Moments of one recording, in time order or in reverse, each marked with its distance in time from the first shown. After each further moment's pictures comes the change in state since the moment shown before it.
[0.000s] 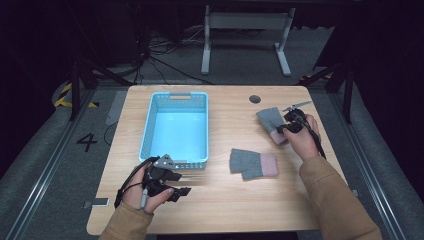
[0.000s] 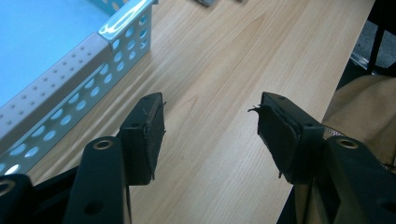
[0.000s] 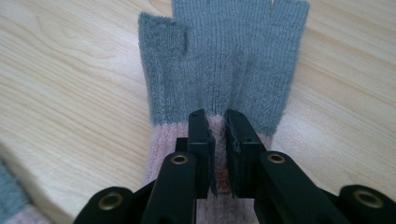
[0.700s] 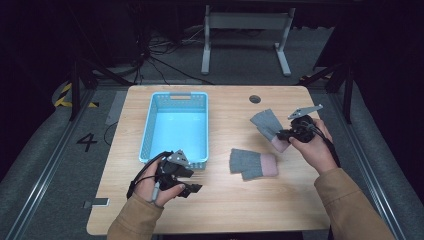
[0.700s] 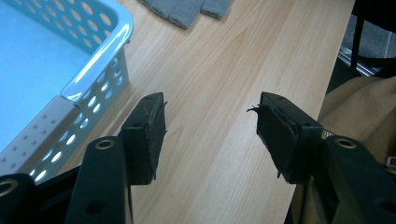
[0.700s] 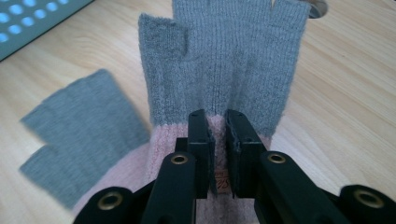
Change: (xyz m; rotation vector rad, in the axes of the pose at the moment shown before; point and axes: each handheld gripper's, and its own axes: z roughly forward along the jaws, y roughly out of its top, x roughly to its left) left arm -0.004 0.026 0.016 0.004 -0.056 0.074; right arm 0.034 -0.012 -0.069 -0.081 0.146 -0.184
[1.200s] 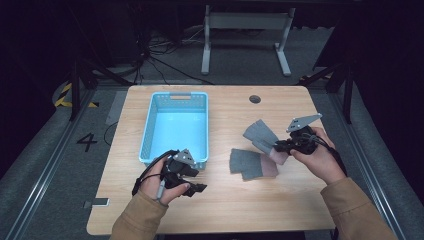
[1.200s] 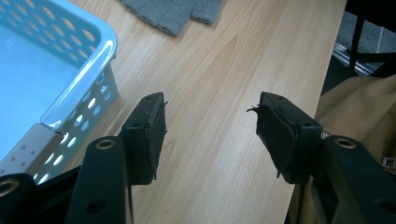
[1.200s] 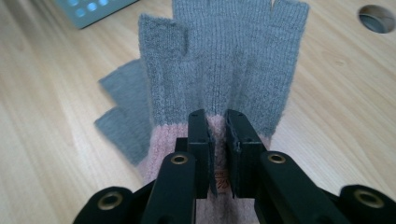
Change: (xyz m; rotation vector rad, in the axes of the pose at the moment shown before) left arm -0.002 0.009 0.008 0.008 -0.026 0.022; right arm 0.030 -0.009 -0.018 0.013 0.132 -0.154
